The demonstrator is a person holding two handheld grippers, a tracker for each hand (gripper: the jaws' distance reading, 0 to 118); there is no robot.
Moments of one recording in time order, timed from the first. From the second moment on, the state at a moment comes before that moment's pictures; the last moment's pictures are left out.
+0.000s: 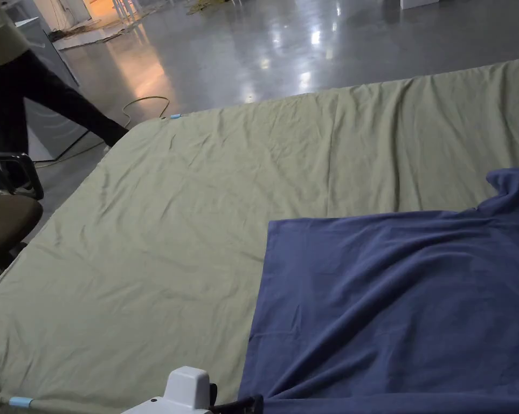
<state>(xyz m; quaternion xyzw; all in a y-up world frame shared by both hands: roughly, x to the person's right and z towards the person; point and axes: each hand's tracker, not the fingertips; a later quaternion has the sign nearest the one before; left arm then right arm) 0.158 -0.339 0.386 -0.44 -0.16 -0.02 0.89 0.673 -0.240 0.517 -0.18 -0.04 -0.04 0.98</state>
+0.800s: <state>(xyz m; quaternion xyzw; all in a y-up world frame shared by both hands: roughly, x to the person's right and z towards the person) 0.188 -0.387 0.332 -0.56 -0.13 -0.09 0.81 0.759 -0.322 0.484 -0.42 -0.05 -0.05 0.90</state>
